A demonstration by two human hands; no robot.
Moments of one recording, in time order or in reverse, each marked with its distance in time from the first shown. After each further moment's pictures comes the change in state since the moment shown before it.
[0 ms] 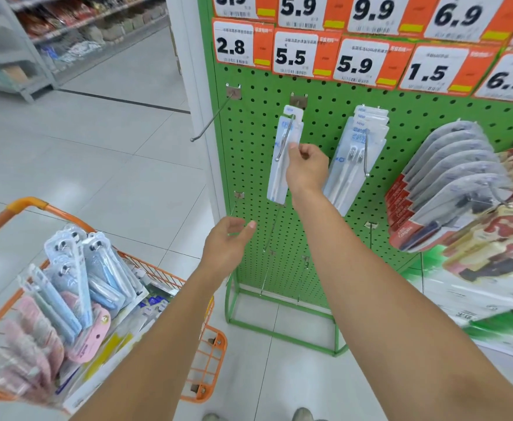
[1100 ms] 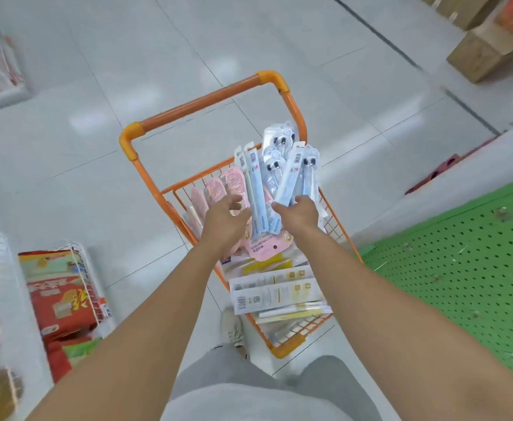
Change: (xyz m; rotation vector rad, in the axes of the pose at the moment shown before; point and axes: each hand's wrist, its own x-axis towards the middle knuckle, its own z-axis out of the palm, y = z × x) left_hand -0.074 -0.250 -0.321 -0.065 0.586 -0.420; right_hand -0.301 0.173 0.324 -0.620 -0.925 0.249
